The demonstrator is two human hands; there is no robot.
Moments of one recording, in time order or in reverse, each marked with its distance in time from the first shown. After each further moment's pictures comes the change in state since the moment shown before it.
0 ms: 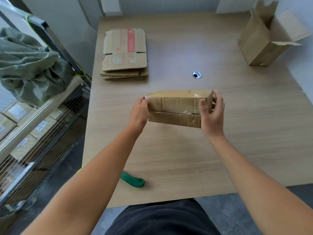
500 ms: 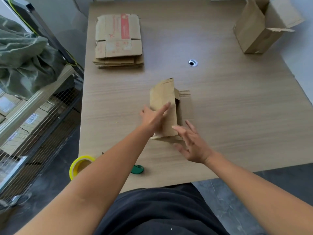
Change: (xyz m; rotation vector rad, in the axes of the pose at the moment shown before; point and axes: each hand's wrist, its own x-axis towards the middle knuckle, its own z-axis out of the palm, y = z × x) left_hand -0.045 -0.040 0.046 0.009 -0.147 -0.384; right_hand -0.104 0.063 -0.010 -0.442 -0.676 -0.720
